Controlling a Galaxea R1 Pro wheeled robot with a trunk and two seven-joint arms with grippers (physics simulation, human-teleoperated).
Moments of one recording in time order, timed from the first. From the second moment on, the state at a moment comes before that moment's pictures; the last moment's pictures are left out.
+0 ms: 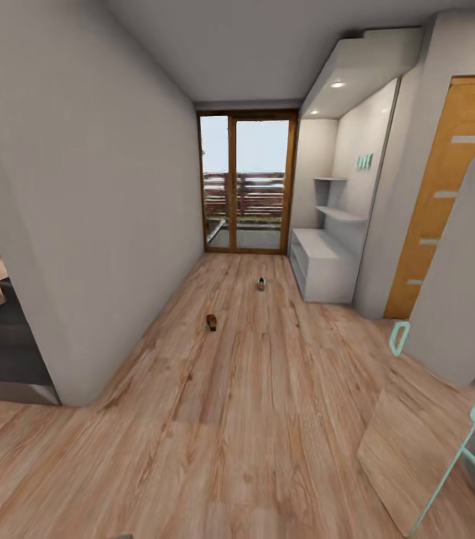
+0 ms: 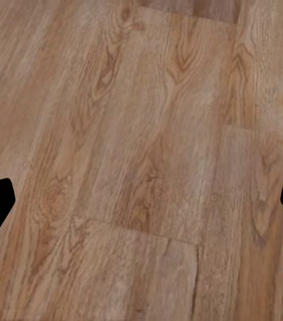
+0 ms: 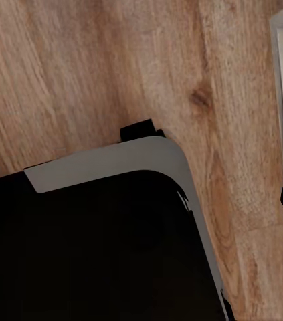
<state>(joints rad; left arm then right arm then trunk) -0.18 0.05 0.05 -0.41 0.09 -0.20 0.00 0.00 0.00 -0.32 -0.25 0.01 -0.01 0.01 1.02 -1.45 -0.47</state>
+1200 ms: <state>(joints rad) -0.18 0.05 0.05 -0.41 0.09 -0.20 0.00 0.00 0.00 -0.32 -0.25 0.01 -0.01 0.01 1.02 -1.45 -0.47</state>
